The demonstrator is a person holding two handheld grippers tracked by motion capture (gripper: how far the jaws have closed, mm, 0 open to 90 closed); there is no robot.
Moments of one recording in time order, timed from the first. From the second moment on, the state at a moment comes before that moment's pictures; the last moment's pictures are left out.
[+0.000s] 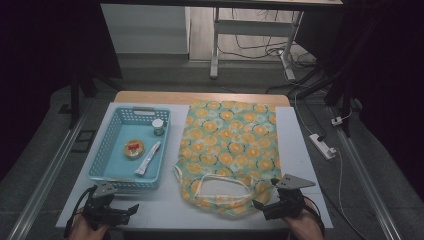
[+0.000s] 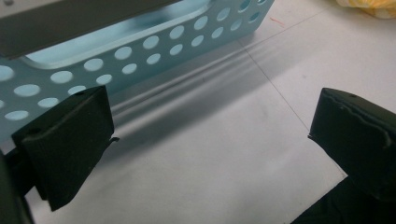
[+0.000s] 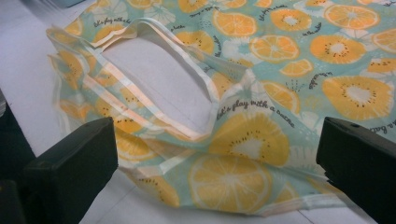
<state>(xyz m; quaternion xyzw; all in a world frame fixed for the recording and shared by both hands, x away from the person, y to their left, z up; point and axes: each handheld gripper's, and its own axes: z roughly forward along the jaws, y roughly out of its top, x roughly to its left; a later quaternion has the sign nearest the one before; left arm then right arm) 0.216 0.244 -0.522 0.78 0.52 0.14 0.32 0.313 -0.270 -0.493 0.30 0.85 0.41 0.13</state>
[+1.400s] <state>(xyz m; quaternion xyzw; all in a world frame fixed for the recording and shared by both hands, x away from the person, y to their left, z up) 0.217 0.246 -0.523 0.79 0.51 0.12 0.33 0.331 -0.163 -0.514 0.18 0.93 0.31 0.07</state>
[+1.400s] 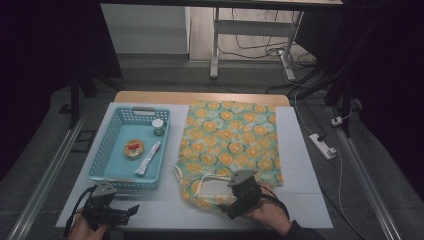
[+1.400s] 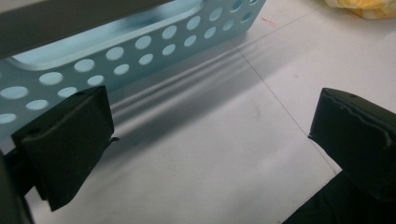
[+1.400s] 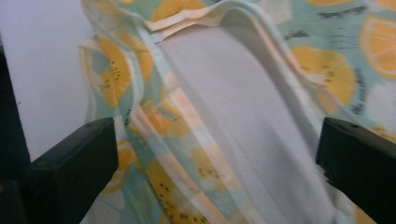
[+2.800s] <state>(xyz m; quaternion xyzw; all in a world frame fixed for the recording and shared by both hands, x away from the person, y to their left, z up) 0.217 0.245 -0.523 0.79 0.51 0.12 0.33 0.372 -0.172 -0.467 0.19 0.91 0.37 0.04</state>
